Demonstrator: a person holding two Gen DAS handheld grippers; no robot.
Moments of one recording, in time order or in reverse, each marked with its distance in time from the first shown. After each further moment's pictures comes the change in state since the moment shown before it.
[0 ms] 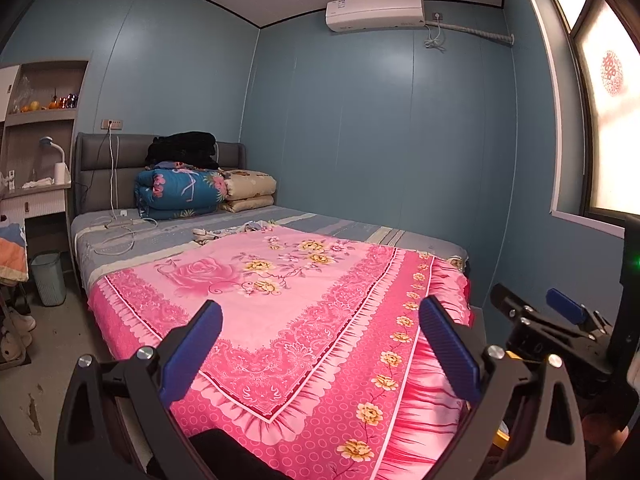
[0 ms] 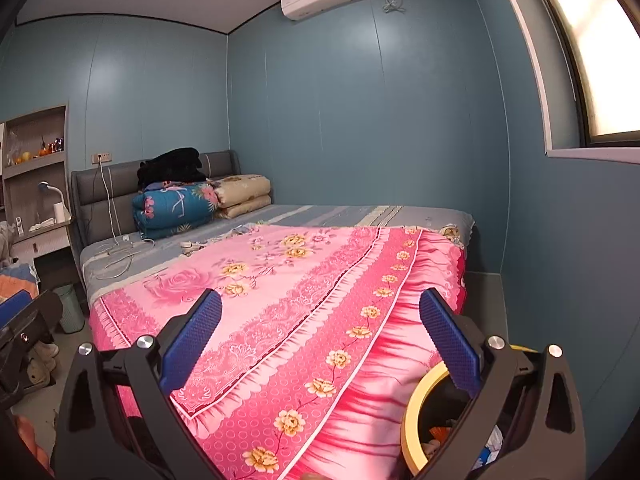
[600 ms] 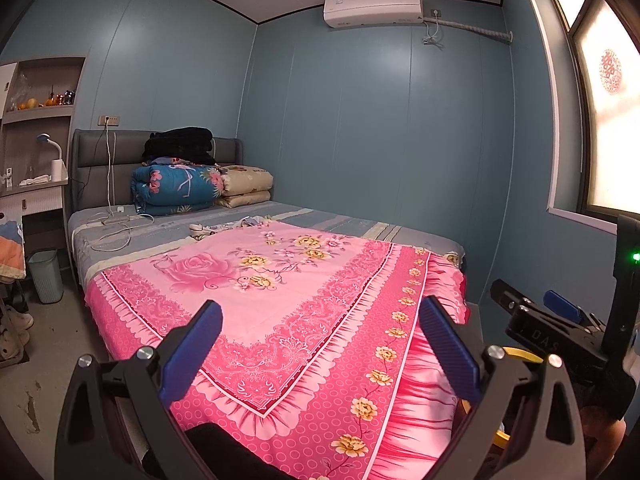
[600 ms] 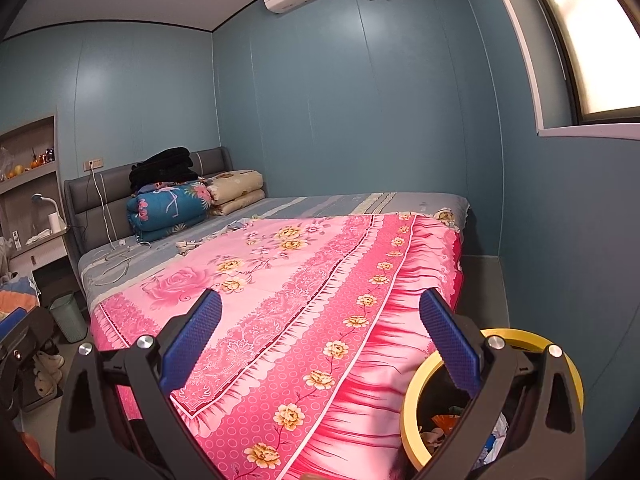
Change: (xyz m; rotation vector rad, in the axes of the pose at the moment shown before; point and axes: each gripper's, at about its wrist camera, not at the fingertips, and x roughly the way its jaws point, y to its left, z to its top) left arm 0.002 -0.003 -0.006 0.006 0.013 -0.008; right arm 0.001 -0.015 -0.007 0.054 0.020 -0.024
